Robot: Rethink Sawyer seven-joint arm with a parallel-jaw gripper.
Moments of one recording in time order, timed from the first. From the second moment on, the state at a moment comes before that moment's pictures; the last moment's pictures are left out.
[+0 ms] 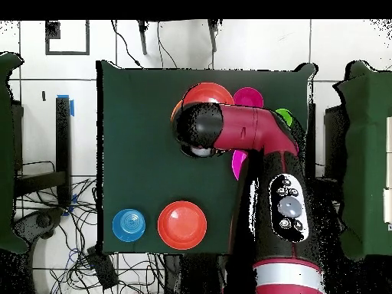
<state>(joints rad) -0.29 -0.71 0.09 1.45 -0.18 0.89 1.83</state>
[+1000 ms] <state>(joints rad) -0.29 -0.67 0.10 1.42 -0.16 0.89 1.83</state>
